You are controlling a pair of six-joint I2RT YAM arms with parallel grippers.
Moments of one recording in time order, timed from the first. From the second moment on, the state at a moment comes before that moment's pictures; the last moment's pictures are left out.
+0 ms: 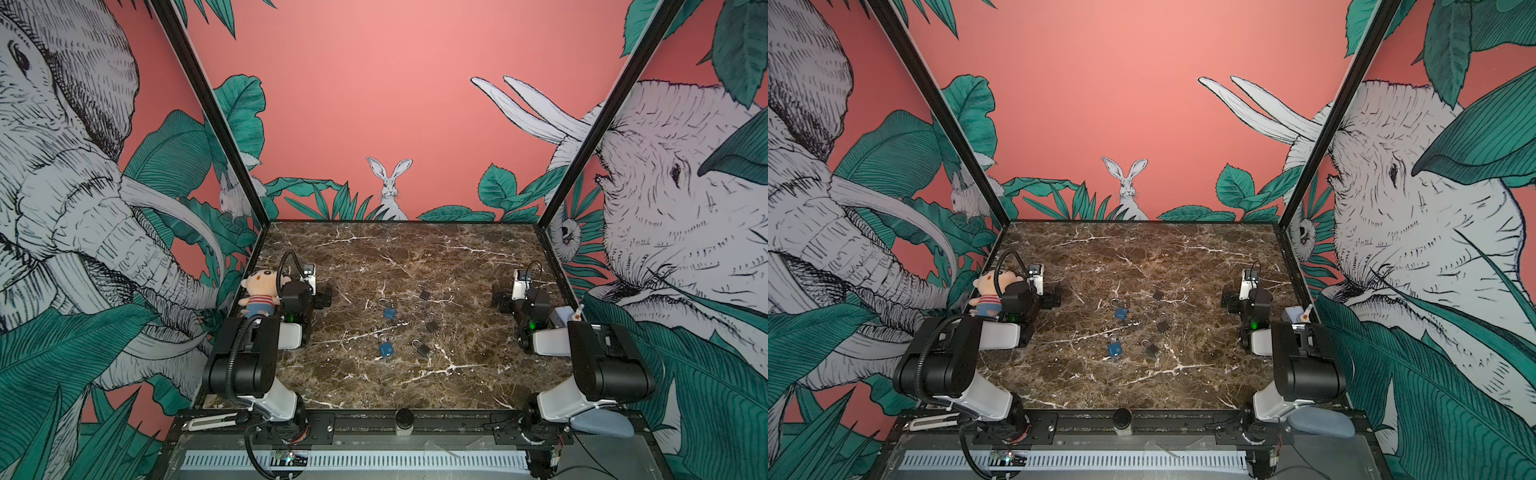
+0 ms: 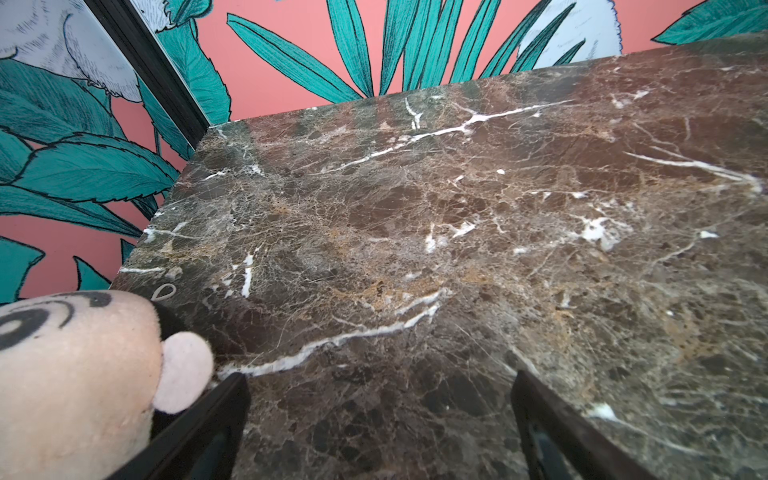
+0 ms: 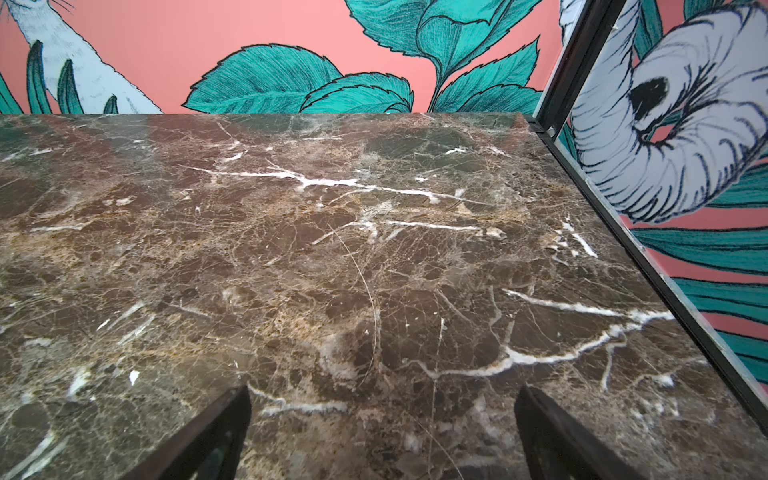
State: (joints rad) left arm -0.04 1.57 0.43 0.76 -0.03 0.15; right arm -0.04 1.55 0.36 0.82 -0.04 -0.04
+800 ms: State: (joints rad) left arm -0.12 1.23 0.75 0.00 -0.06 -0.16; right arm 0.35 1.17 0.72 -0.03 0.19 0.02
